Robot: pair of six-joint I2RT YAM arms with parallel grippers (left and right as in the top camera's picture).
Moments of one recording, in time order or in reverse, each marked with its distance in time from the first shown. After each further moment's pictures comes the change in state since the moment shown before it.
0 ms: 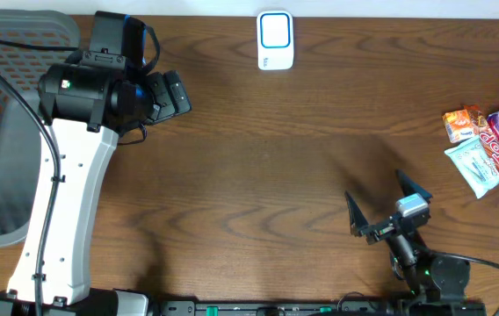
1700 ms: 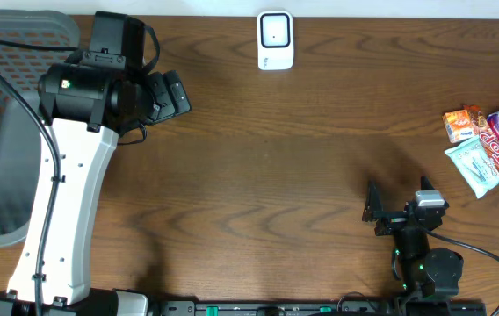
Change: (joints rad) left arm 0.000 0.000 0.000 0.000 0.000 0.000; right arm 0.004 -0.002 -0.039 -0.046 0.326 0.073
